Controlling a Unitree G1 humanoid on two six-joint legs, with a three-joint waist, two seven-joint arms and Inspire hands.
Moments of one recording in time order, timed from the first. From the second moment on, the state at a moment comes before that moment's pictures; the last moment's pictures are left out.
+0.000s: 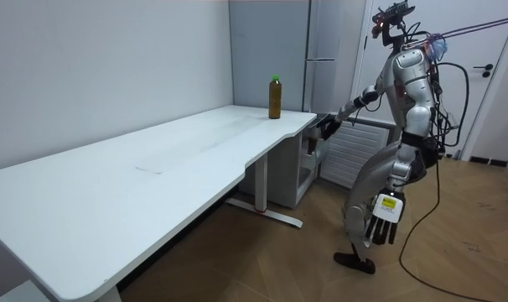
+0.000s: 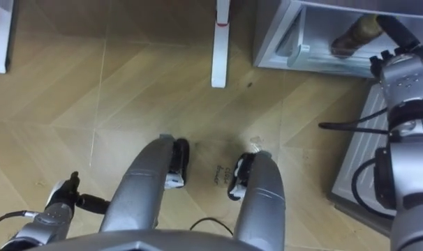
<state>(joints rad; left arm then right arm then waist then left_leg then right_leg) 0.06 0.34 -0.28 0.95 -0.13 0.10 0.21 -0.66 -0.63 0.06 1.13 1.41 0.04 -0.32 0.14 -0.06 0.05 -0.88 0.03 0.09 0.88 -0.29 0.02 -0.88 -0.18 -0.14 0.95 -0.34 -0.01</state>
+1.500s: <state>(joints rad) 0.30 0.30 -0.03 1.03 -0.16 0.07 0.06 -0.03 -0.45 0.03 1.19 0.89 0.06 0.10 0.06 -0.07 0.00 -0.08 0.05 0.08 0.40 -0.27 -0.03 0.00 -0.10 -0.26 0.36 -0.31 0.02</state>
